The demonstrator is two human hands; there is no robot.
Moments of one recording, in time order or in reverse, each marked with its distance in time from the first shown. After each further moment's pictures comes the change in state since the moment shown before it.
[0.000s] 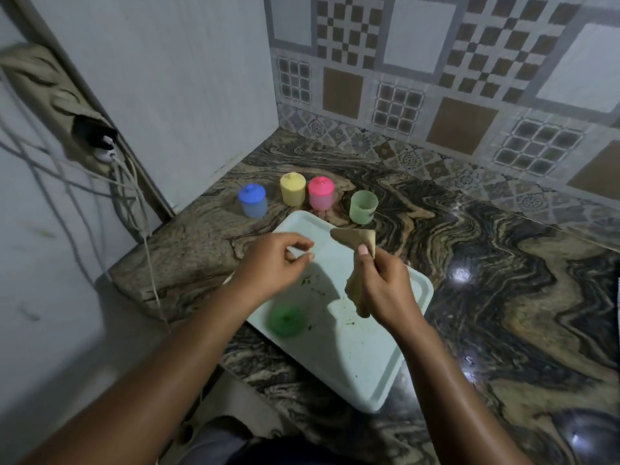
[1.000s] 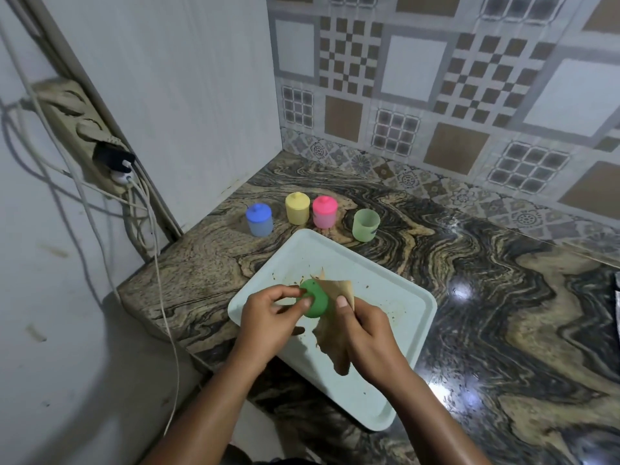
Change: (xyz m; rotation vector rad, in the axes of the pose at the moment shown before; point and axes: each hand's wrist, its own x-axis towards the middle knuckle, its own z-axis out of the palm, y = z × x) left_hand -0.066 -0.008 0.022 -0.618 0.182 -0.426; right_hand -0.062 -0.007 0.031 0.134 -0.185 0.069
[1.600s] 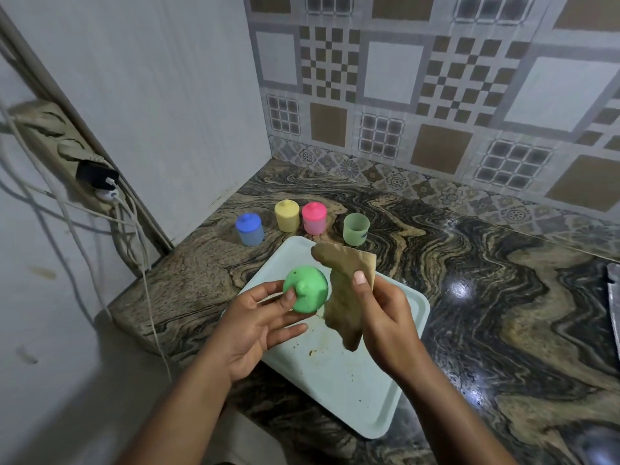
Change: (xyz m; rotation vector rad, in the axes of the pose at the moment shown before) left_hand -0.016 0.061 -0.010 -0.464 -0.281 -0.295; right_hand 0.006 -0.042 -0.024 0.168 0.099 -0.211
